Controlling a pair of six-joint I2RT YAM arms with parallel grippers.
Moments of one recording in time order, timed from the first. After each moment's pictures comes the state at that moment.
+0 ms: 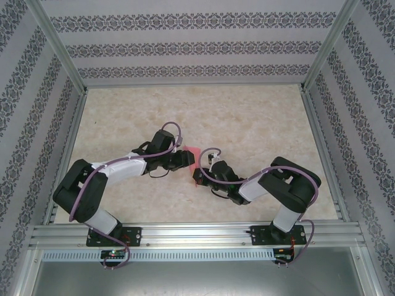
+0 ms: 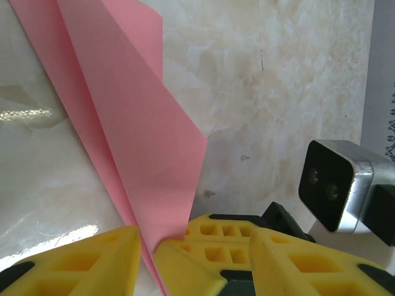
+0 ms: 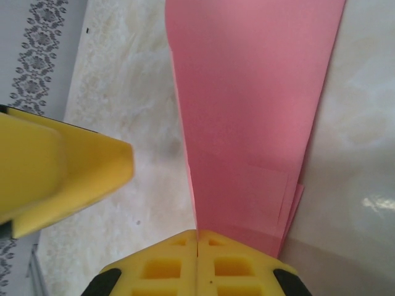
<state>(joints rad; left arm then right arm) -0.58 1.57 0.80 -0.07 0.47 -0.85 0.87 1.72 0.41 0.82 -0.09 1.00</state>
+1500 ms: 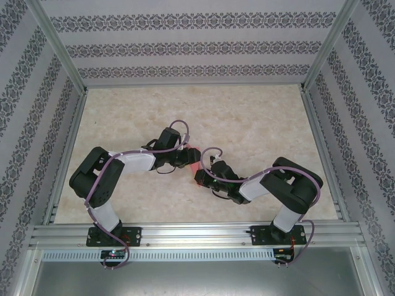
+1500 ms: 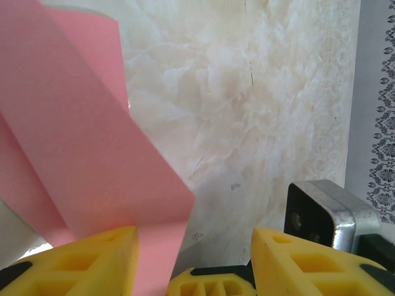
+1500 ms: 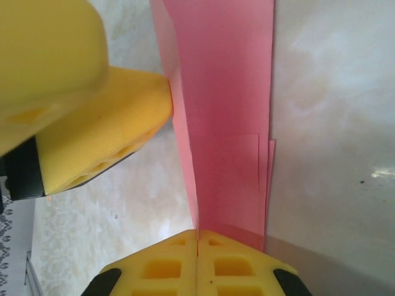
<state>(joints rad) -0.58 1.75 0.87 0.07 0.54 -0.85 0.85 1.70 0.41 0.72 -0.09 1.08</state>
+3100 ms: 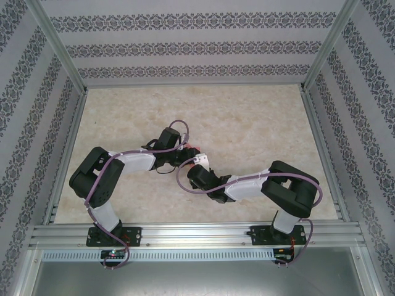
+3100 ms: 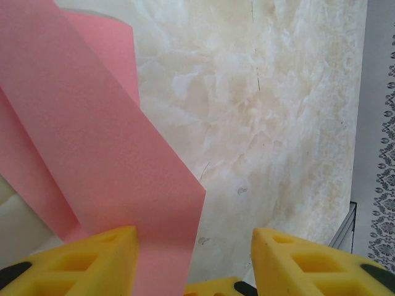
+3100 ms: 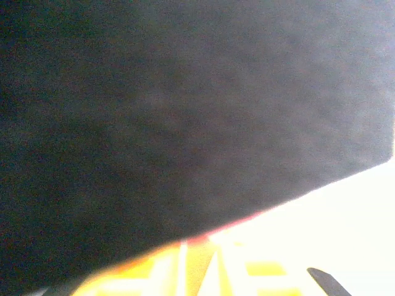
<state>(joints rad) -0.58 1.74 0.87 0.06 0.51 -0.85 1.07 1.70 0.68 0.20 0.44 0.58</state>
